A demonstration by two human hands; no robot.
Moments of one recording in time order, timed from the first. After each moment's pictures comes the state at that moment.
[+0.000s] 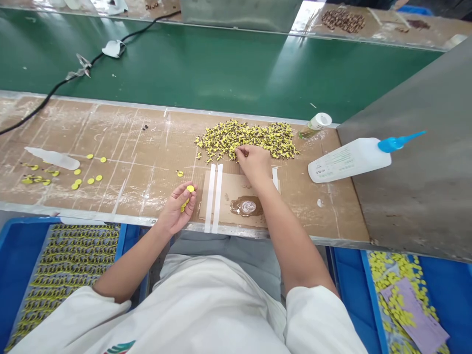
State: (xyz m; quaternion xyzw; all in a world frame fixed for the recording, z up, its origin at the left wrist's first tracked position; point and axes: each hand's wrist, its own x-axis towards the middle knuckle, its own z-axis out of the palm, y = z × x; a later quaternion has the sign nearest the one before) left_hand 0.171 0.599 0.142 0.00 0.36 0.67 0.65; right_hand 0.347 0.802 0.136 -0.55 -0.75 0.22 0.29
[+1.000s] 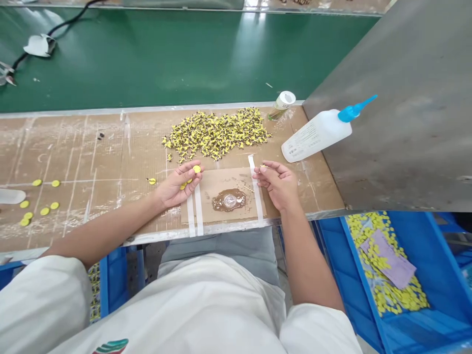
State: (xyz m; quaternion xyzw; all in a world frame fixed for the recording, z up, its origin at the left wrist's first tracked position) left_hand 0.183 0.697 0.142 0.11 0.34 0.49 0.79; right_hand 0.474 0.732 0.134 -0.55 -0.40 0.55 0.48
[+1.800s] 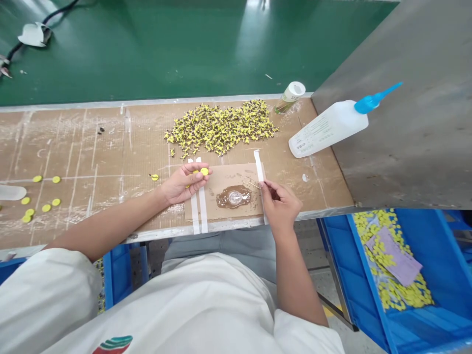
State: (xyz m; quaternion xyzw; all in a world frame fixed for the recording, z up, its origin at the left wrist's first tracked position) left_hand 0.182 0.697 0.128 0.15 0.33 0.46 0.81; right_hand 0.465 0.668 0.109 -0.63 -0.63 0.11 0.43
